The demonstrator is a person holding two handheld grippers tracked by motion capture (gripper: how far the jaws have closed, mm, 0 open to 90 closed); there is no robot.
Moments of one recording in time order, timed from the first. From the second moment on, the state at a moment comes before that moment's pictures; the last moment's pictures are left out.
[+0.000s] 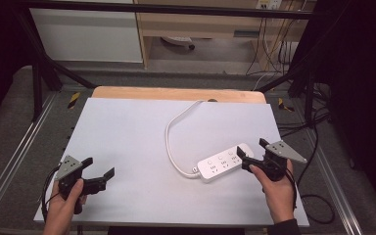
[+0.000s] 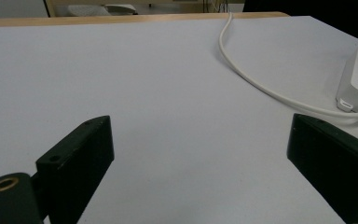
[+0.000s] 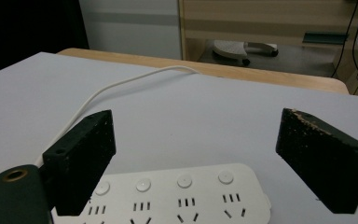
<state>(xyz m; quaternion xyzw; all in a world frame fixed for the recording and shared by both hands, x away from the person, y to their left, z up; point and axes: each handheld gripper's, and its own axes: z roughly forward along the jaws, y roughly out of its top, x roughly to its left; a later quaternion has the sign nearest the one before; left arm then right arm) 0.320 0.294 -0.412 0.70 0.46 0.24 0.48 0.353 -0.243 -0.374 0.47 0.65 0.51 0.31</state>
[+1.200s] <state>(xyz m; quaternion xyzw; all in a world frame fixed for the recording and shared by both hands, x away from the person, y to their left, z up) 0.321 0.295 -0.413 0.70 0.47 0.24 0.48 0.389 -0.198 -0.391 0.40 0.70 0.51 0.30</state>
